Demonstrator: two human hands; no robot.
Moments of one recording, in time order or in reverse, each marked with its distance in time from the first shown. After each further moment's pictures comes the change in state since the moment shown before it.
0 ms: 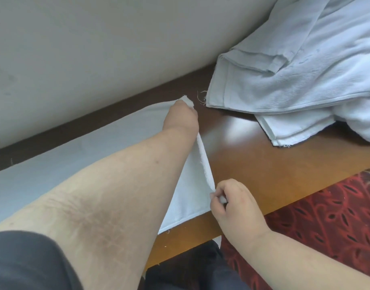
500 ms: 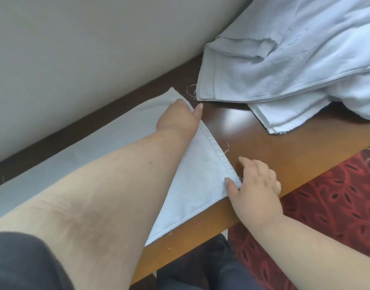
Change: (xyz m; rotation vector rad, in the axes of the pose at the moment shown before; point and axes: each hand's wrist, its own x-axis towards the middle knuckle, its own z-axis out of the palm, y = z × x) left_hand 0.001 -0.004 0.018 0.247 -0.031 0.123; right_hand 0.013 0.041 0.003 -0.294 0.185 0.294
